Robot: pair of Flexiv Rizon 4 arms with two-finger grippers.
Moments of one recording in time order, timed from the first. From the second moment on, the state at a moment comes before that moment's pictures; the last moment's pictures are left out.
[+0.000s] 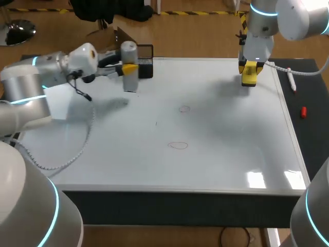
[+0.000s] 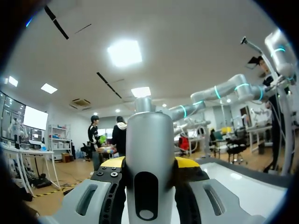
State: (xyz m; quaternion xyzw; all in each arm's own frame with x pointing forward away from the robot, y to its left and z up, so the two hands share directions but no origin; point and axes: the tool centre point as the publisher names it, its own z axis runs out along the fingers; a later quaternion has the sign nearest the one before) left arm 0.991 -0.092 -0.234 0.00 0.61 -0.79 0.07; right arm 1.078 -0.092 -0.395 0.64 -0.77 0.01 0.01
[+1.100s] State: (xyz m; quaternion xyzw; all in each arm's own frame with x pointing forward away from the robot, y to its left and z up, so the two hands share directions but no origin) left arm 1.006 0.022 -0.232 -0.07 0.60 -0.79 0.12; right arm 1.078 -0.092 -0.395 0.64 -0.77 0.01 0.01
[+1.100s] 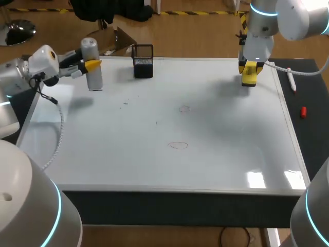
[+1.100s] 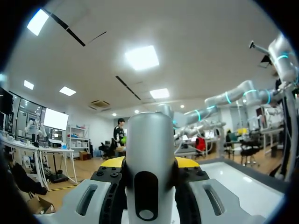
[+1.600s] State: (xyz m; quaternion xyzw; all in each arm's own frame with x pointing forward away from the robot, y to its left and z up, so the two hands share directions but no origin) left arm 1.007 0.023 -0.232 -0.06 0.60 -0.79 0.12; right arm 1.072 -0.076 -0.396 0.67 -0.74 0.02 0.00
